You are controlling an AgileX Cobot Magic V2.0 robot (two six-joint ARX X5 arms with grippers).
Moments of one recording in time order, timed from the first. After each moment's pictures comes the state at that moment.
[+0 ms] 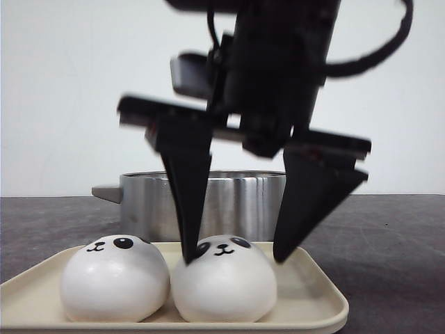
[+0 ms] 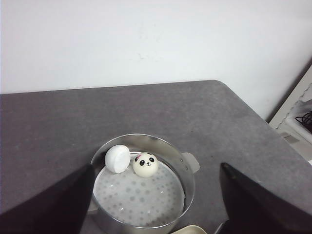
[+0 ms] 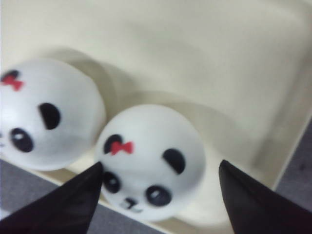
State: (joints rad) left arm -0.50 0.87 1.44 -0.83 0.05 -0.22; right arm 1.04 1.63 1.04 -0.68 0.03 0.72
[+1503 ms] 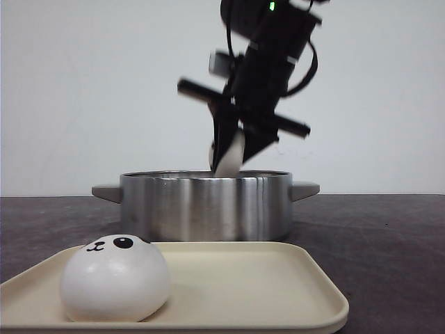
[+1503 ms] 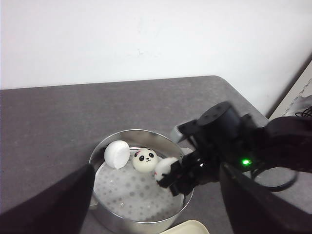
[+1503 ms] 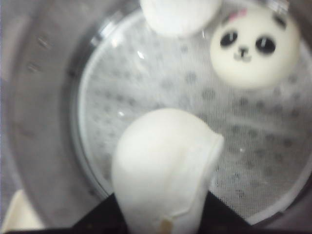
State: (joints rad) left arm -0.50 0.88 1.44 -0.85 0.05 -0.22; right arm 0.64 1.85 1.42 -0.53 -0.12 0.44
